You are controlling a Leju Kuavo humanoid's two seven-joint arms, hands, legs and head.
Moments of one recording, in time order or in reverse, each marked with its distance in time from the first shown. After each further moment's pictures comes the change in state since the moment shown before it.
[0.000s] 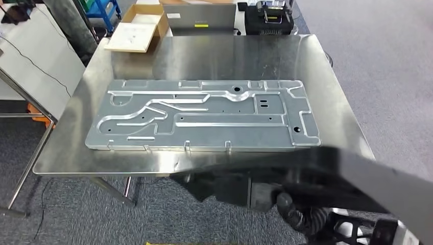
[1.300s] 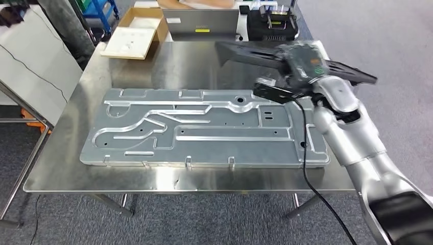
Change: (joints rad) left arm -0.039 0.028 -0.001 0.000 -0.110 -0.067 0.009; right arm -0.899 -0.050 0.202 1.023 1.265 -0.391 0.404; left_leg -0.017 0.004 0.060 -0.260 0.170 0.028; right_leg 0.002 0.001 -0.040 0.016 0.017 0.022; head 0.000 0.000
